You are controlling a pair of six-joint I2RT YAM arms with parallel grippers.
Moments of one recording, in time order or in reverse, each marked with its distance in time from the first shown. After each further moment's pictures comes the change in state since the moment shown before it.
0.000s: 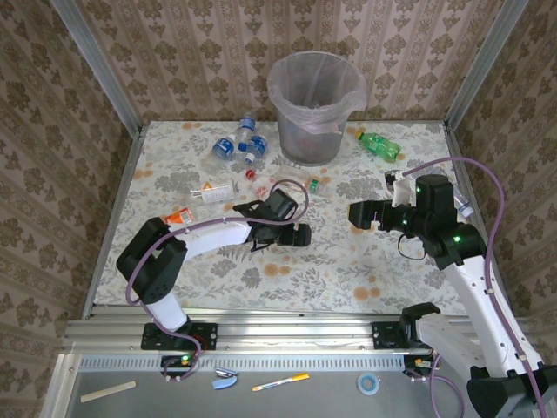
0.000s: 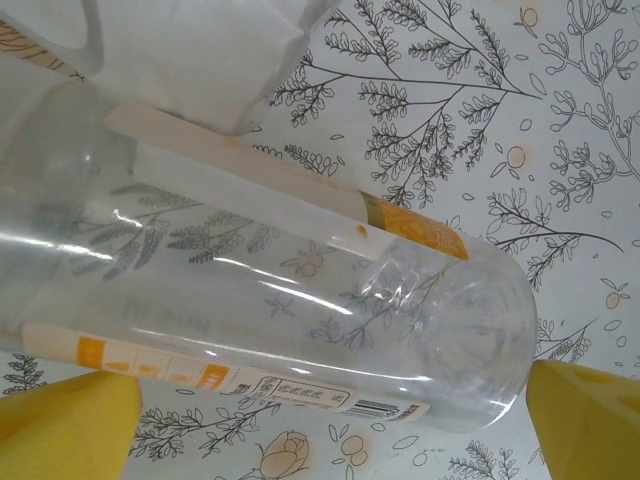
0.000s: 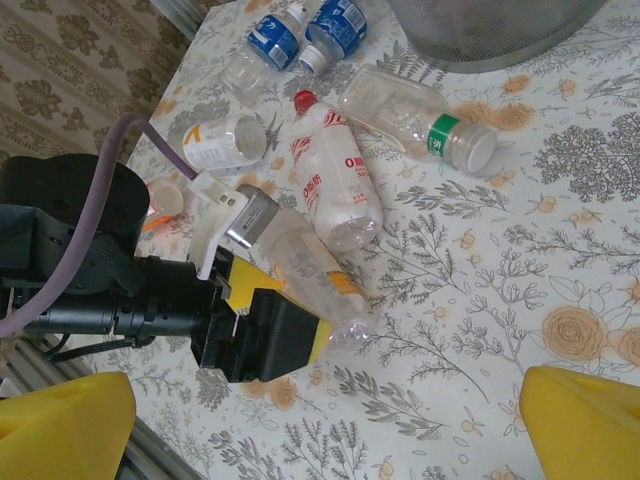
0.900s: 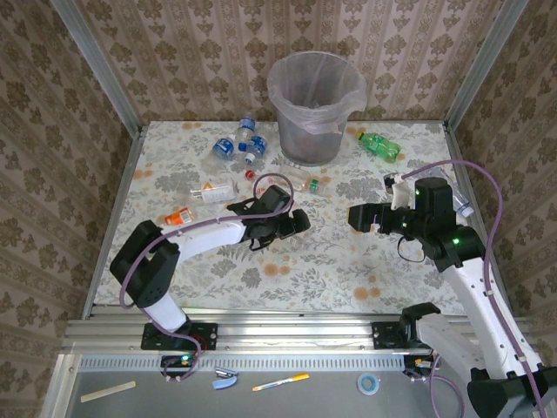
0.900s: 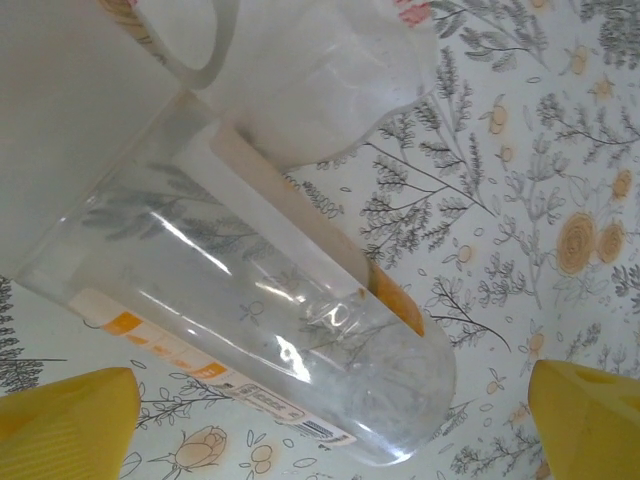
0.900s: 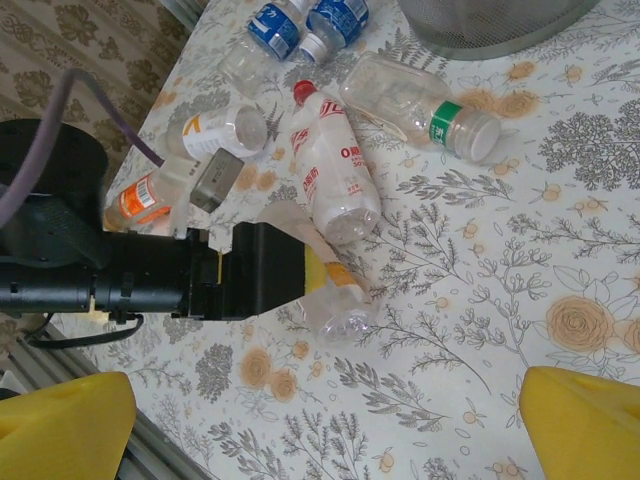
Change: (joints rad) left arm 0.022 -0.035 -0.013 0.041 -0.003 -0.399; right arm 0.002 -0.014 -0.025 0.002 -0.008 -0.003
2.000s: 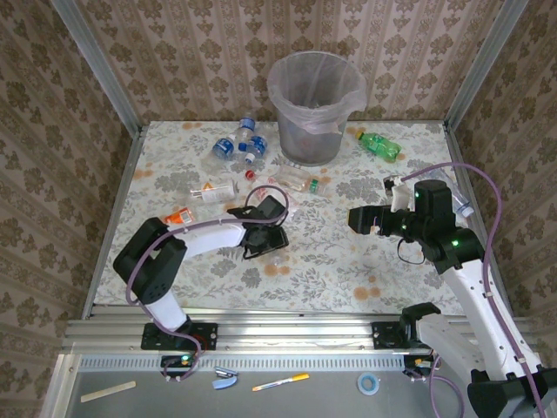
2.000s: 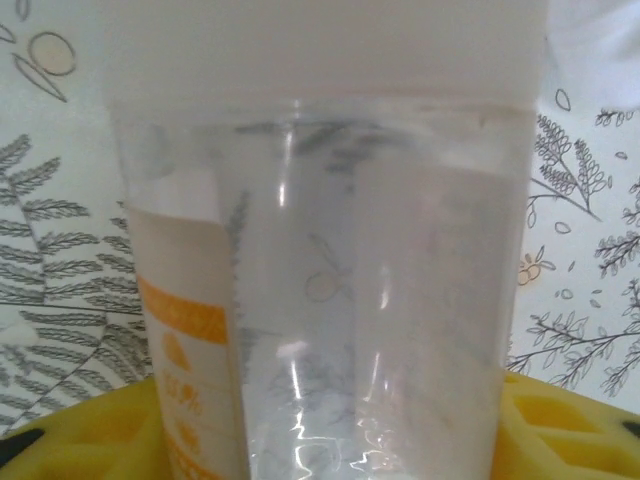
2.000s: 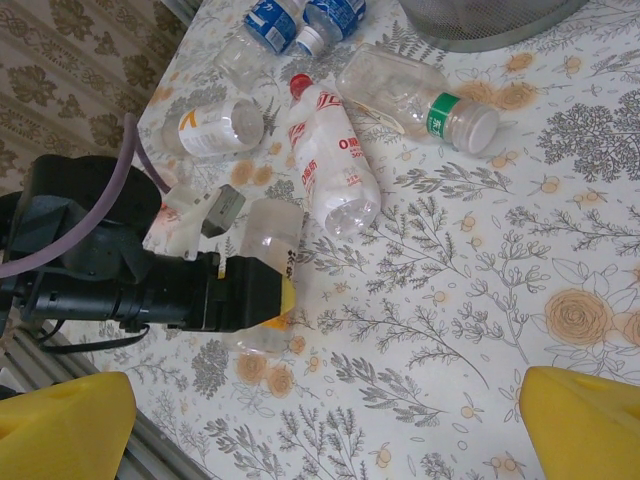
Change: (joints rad) left arm 0.023 0.011 -0.085 -0.111 -0.054 0.027; right arm 0.000 -0.013 -0.025 0.006 0.000 0.000
